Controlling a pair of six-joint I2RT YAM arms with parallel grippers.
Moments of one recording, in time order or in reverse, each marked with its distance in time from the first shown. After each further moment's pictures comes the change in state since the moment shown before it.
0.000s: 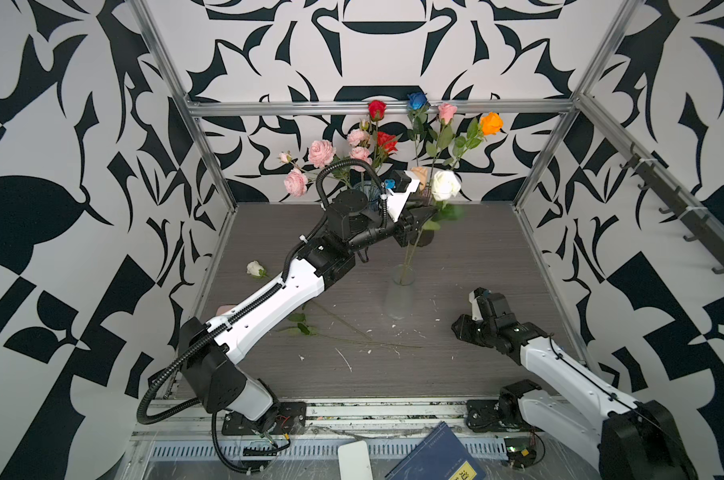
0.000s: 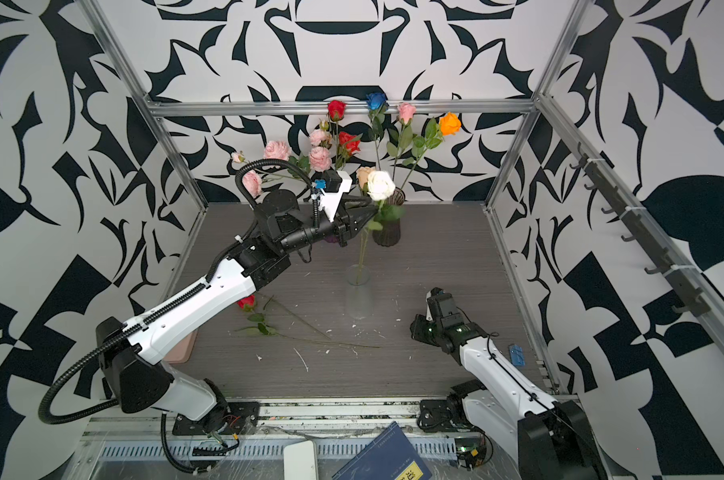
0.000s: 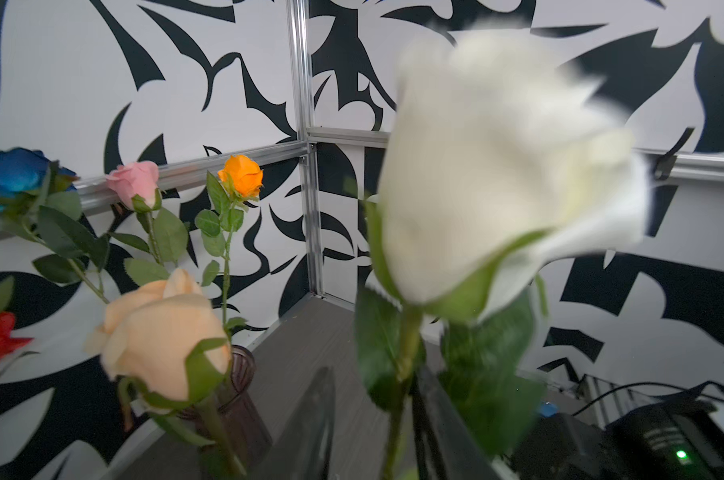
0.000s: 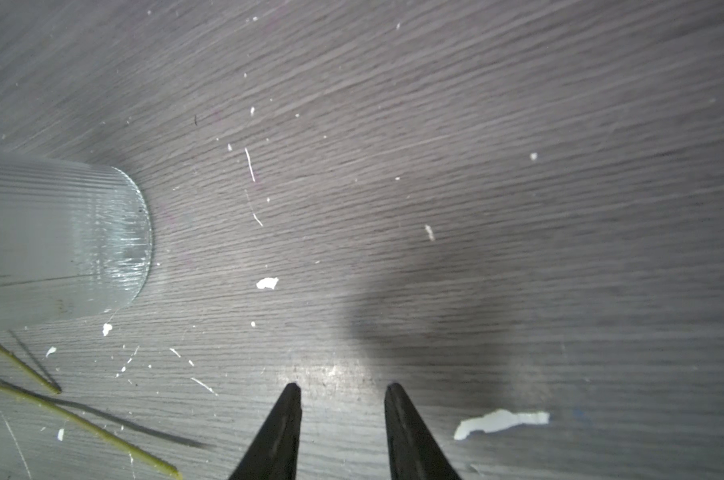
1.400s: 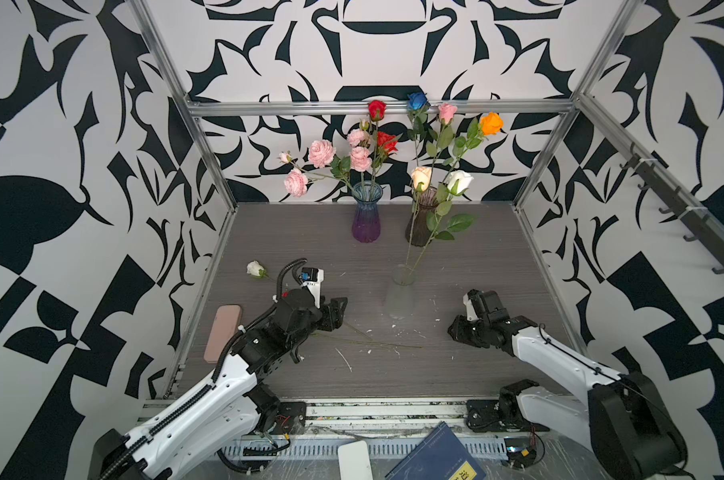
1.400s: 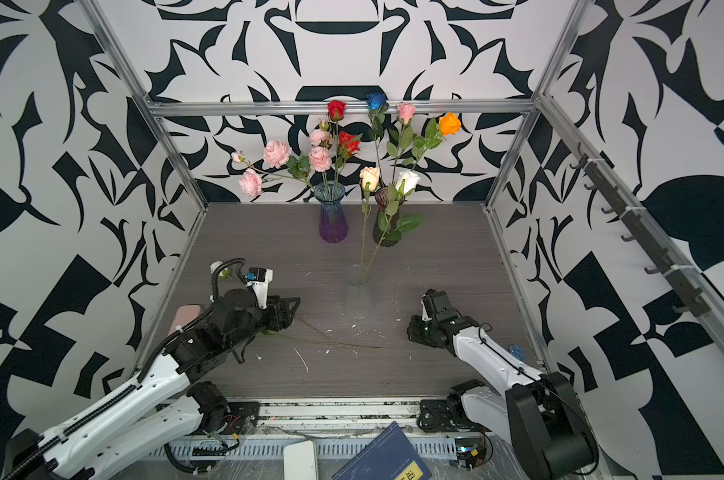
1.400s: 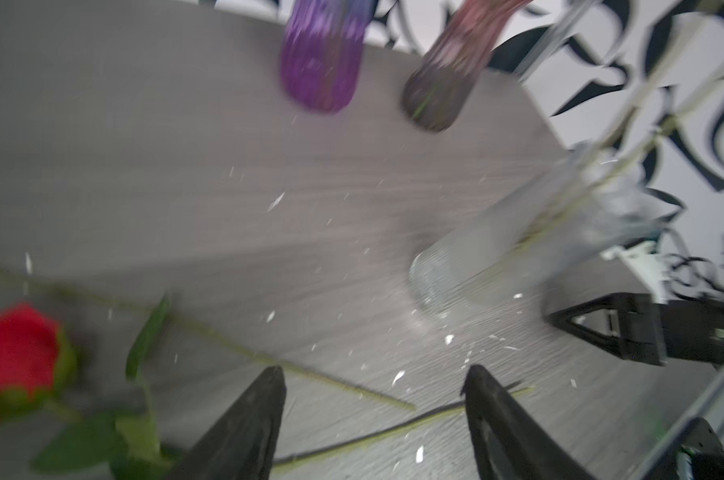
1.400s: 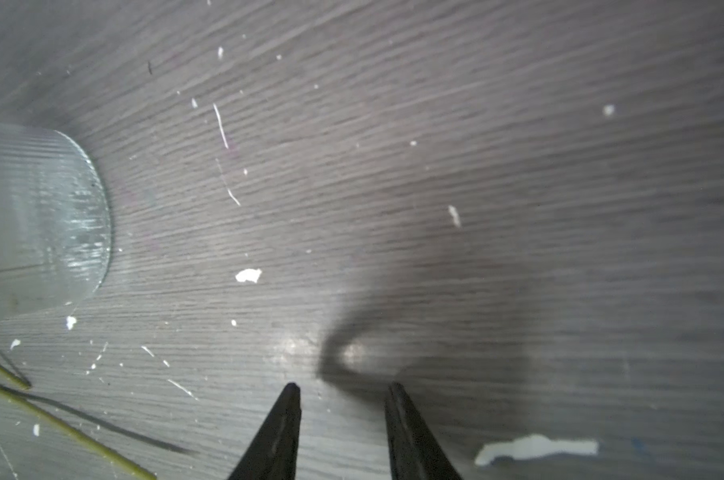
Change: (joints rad) left arm 0.091 -0.717 -0.961 -0.399 -0.453 -0.531; right arm 0.009 0.156 0.031 0.025 -0.039 -0.009
